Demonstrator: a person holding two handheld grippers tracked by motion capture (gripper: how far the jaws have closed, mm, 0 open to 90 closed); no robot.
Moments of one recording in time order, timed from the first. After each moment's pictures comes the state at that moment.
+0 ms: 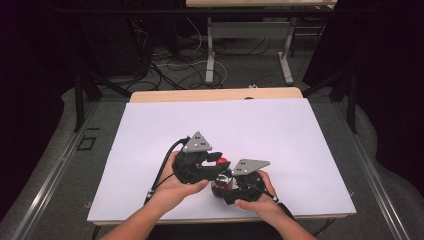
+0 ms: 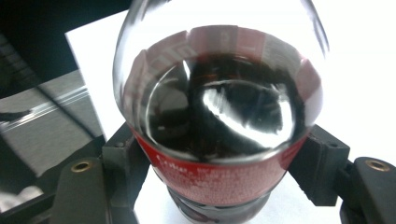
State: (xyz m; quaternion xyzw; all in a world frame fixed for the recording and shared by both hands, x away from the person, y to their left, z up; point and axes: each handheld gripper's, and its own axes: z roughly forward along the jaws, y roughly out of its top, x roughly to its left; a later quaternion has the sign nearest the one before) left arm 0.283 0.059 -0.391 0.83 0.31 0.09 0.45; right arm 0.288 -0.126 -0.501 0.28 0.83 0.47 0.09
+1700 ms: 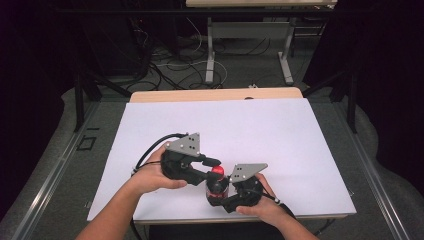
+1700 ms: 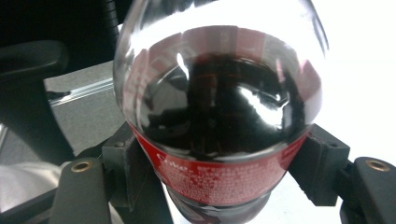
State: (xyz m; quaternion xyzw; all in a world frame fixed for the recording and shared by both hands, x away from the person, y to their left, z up) left arm 0.304 0.088 -0.383 0.89 0.07 0.00 0.45; right arm 0.280 -0.121 -0.497 0.21 0.85 0.49 0.04
